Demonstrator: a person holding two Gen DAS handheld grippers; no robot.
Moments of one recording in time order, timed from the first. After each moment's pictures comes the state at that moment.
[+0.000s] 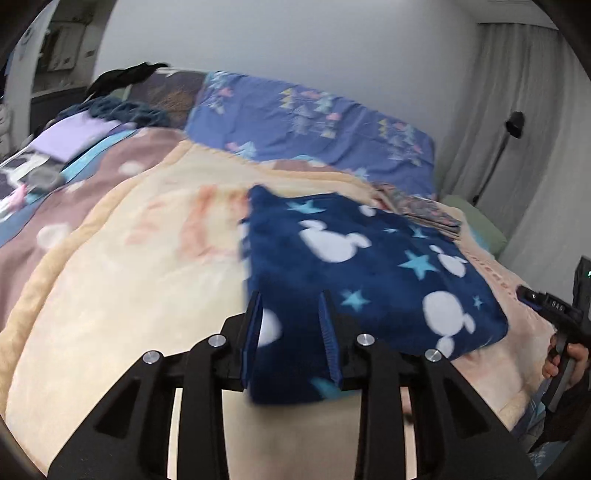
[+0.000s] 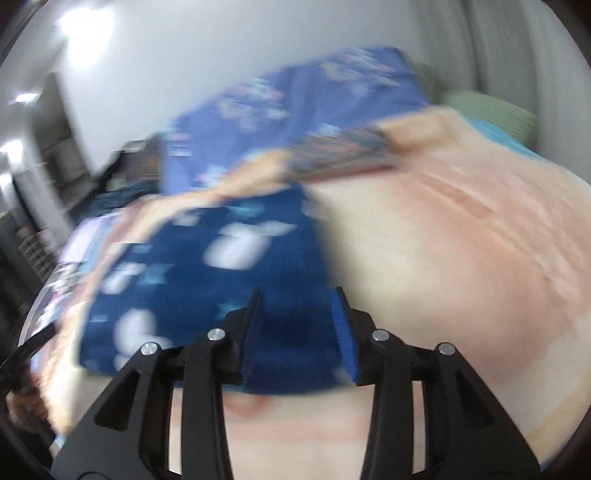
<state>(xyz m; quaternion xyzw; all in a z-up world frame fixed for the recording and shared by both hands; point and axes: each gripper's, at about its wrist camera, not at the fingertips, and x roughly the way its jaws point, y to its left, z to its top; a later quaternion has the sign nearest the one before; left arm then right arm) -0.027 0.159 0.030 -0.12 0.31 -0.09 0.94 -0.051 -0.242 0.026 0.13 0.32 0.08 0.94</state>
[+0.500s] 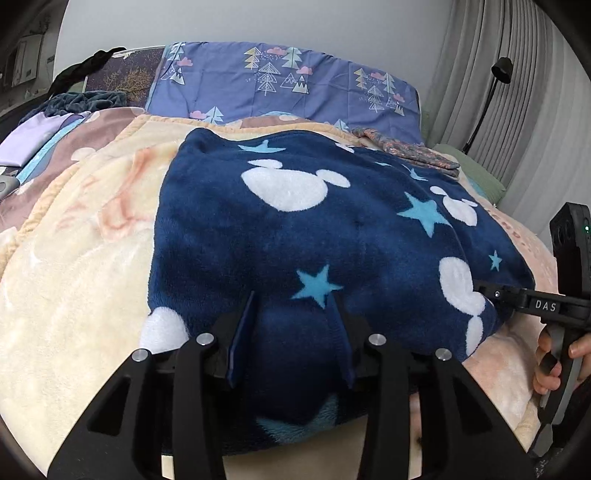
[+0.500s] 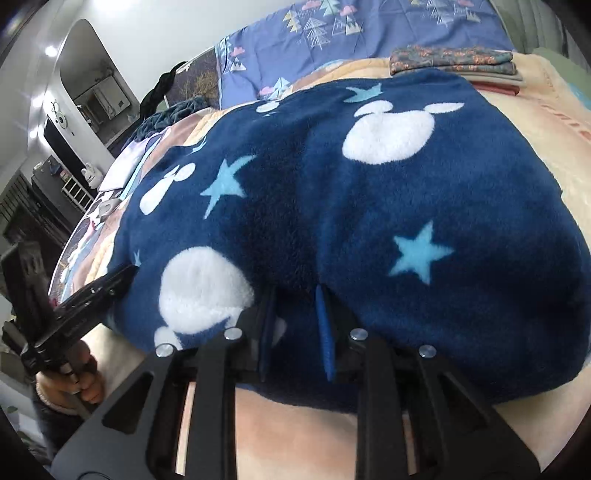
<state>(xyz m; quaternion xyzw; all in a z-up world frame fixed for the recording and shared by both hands) 0.017 0.101 -0.027 -0.07 0.36 -0.12 0.92 0.002 -0.150 -0.055 0.13 0.45 0.17 0.87</state>
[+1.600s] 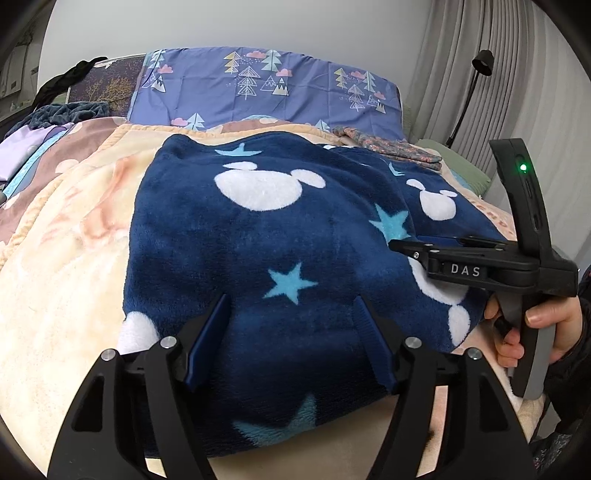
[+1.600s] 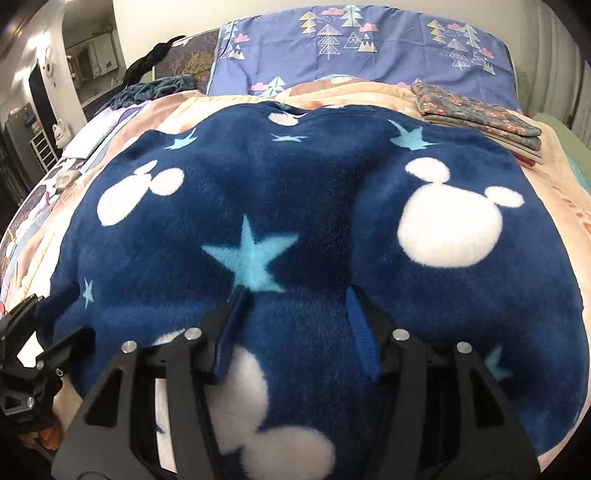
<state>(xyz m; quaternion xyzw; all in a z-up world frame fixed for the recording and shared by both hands) 0.014 0.090 -0.024 -0.05 0.35 -0.15 0.92 0.057 -0.070 -0.058 -0.01 0.44 0.12 0.89</state>
